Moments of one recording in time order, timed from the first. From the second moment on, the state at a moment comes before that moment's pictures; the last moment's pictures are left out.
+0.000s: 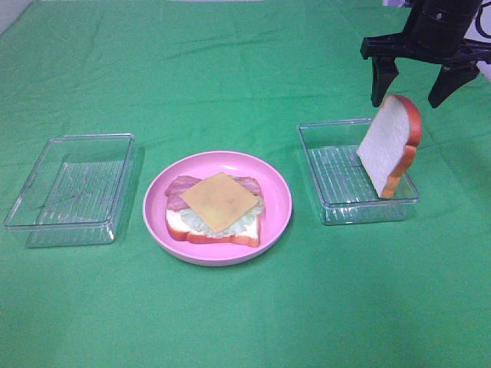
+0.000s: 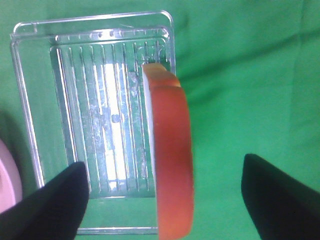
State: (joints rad) left arm -0.52 0.00 -0.50 0.04 1.05 -0.03; right arm 0.14 2.11 -1.86 0.07 1.22 0.09
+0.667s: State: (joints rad) left arm -0.52 0.00 -0.50 0.04 1.05 -0.03; right arm 0.14 2.20 -1.86 0.06 1.22 0.05
